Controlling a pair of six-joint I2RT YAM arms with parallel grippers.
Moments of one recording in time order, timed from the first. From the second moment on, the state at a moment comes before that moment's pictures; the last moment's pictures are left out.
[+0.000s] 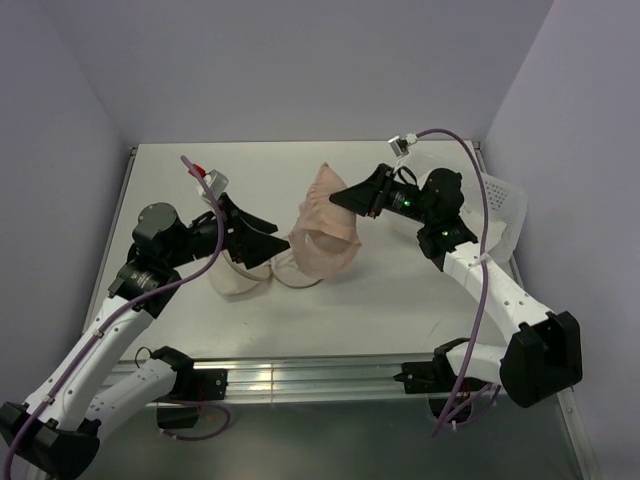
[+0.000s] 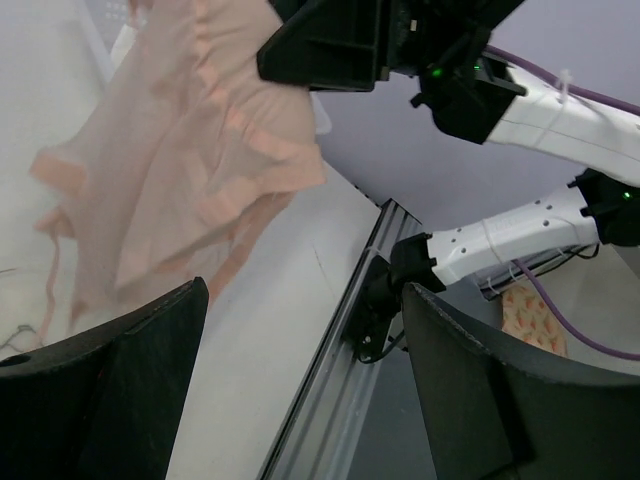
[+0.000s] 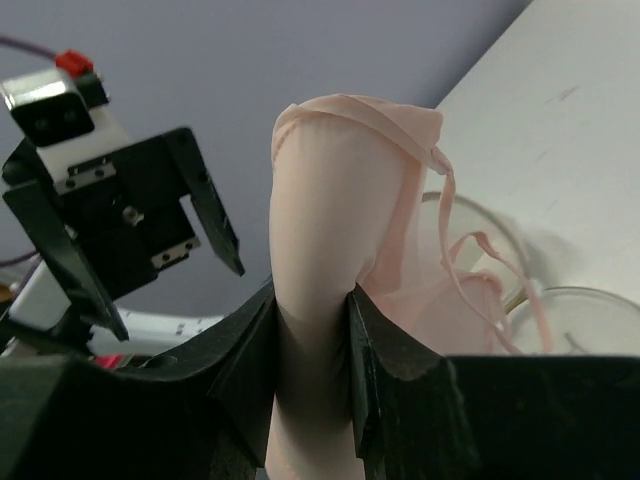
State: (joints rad) left arm -0.47 0.85 0.88 -0.05 0.68 -0.56; right arm 0.32 1.17 0.90 0.38 -0.76 0.83
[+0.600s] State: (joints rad) left arm -0.47 0.93 0.83 0.09 0.69 -0.65; right arm 0.48 1.29 0.88 0.60 -0.94 0.96
